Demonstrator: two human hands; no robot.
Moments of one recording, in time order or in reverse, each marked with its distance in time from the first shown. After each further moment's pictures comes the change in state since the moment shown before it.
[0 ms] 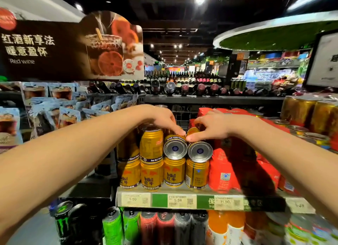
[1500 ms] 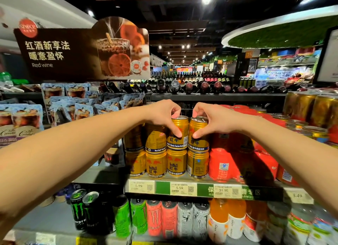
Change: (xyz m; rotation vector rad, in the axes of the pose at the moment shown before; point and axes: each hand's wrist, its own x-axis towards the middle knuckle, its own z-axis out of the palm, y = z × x) left_hand -0.037 -0.001 0.014 -0.209 0.295 0.271; right_hand -0.022 0.005 0.010 0.458 0.317 -0.216
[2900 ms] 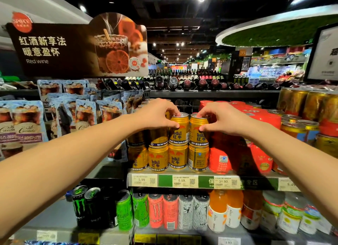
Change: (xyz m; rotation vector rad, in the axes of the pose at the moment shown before) left_hand -0.046 0.008 0.011 0.152 0.243 0.057; right_hand -0.029 -0.013 0.008 -0.137 0.188 -0.019
